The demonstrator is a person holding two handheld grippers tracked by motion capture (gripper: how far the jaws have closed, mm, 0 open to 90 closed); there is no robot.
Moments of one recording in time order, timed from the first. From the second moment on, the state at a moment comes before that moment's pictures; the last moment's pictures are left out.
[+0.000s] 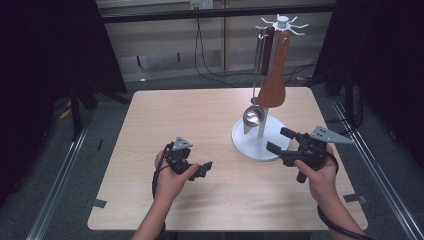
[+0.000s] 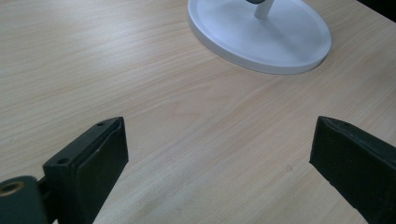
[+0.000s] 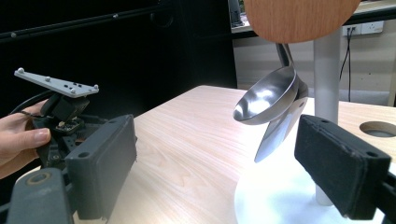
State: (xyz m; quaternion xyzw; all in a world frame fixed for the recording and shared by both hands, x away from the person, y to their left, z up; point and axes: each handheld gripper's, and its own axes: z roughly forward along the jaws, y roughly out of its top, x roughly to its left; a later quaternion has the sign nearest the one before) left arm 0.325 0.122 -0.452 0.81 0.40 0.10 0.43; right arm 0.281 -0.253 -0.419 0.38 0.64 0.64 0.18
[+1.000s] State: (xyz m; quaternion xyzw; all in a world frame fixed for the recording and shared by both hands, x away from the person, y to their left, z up) left arm 0.322 0.121 -0.459 0.81 0.39 0.10 0.42; right arm 0.281 -0.269 -0.445 0.40 0.66 0.62 0.17
